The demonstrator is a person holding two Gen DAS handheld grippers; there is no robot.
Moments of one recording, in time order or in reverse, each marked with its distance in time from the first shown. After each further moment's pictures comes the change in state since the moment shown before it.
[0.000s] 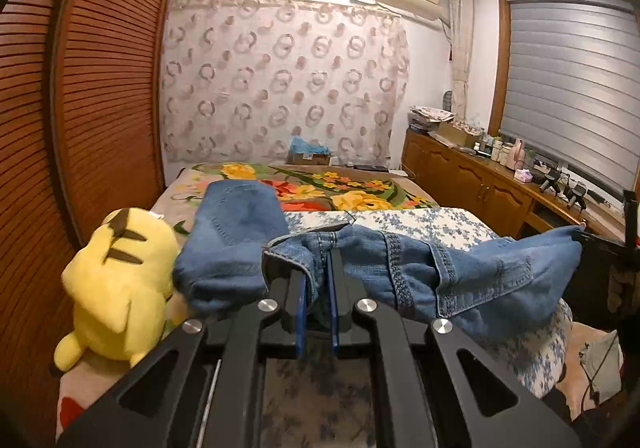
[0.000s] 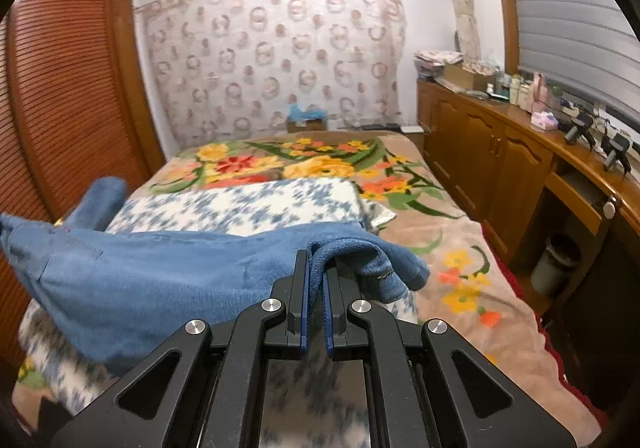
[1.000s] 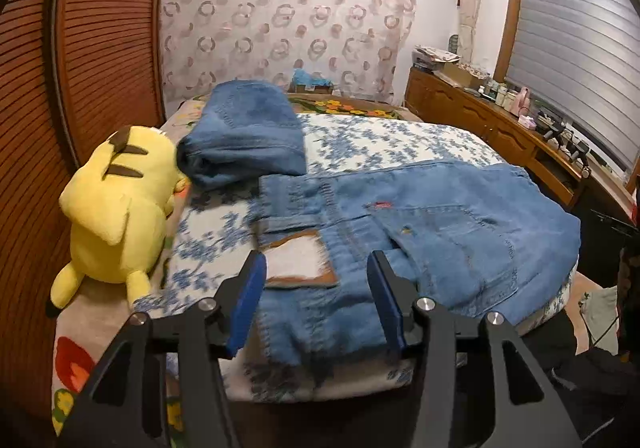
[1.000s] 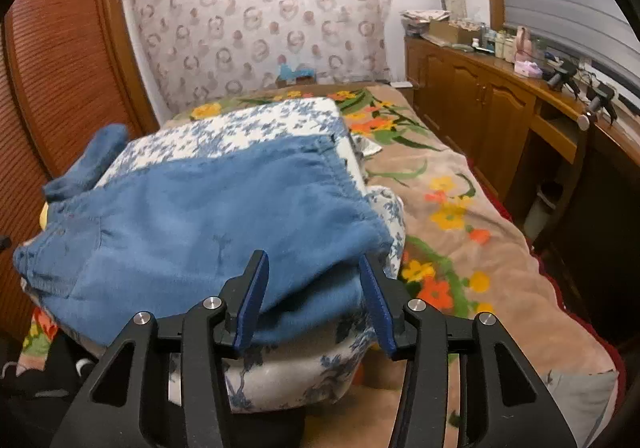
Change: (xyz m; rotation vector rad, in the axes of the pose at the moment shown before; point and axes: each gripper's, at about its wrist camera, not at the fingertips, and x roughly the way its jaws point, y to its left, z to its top) left arm 0.009 0.002 -0.079 -0.001 0.227 -0.011; right arm -0.030 -0.032 -0.096 0.074 0.126 -0.035
